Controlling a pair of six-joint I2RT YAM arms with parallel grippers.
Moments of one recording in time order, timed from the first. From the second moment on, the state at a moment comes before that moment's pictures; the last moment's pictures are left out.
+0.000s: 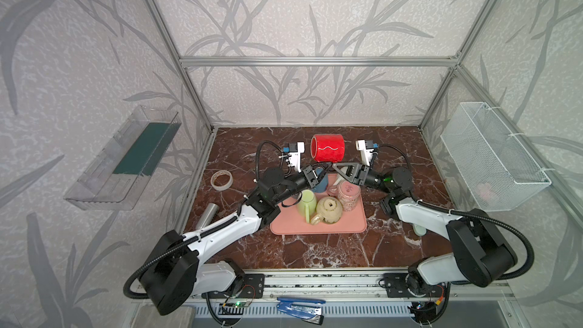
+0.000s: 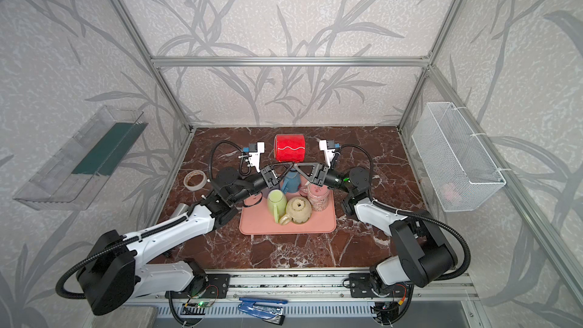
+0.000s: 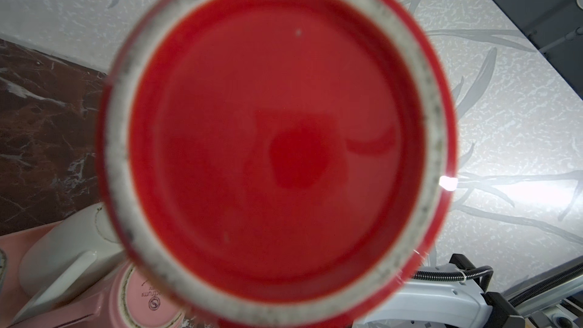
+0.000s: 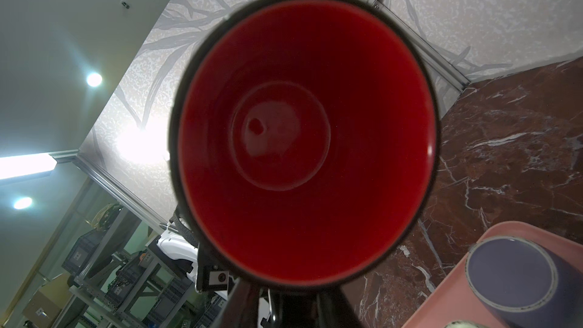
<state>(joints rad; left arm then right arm) -0.69 1.28 0.73 0.68 0.35 -0.98 0.44 1.45 0.63 1.24 -0.84 1.25</state>
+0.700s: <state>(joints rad) -0.69 1.28 0.73 0.73 0.36 -0.99 0.42 1.43 0.63 1.25 -0.84 1.27</state>
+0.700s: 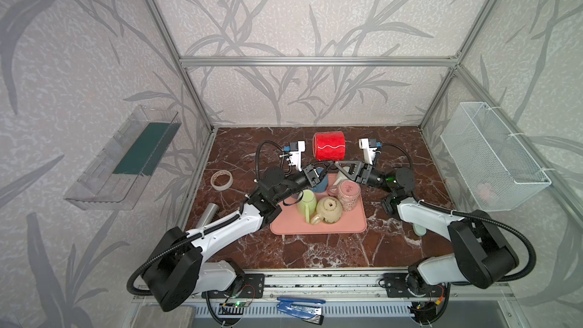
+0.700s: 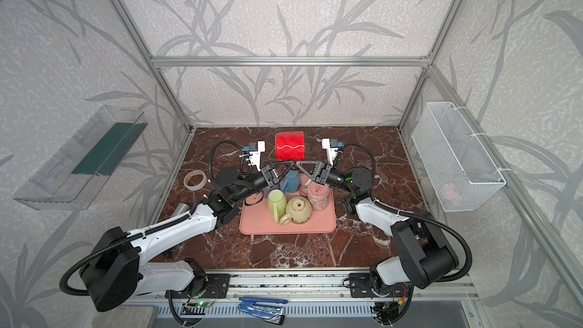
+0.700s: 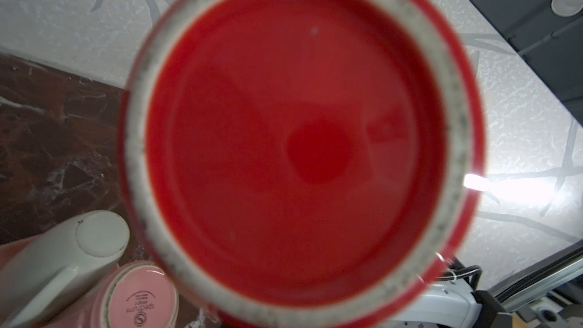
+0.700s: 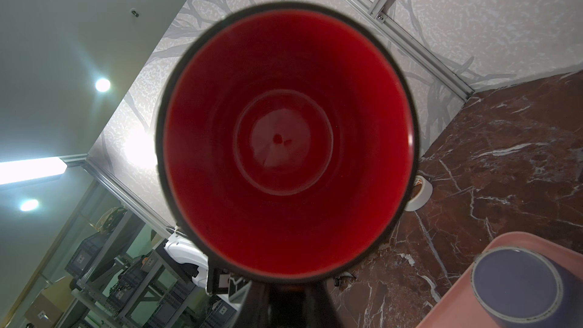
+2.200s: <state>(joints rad) -0.70 1.30 0.71 0.74 0.36 -0.98 0.44 1.43 0.59 1.26 -0.79 1.26</state>
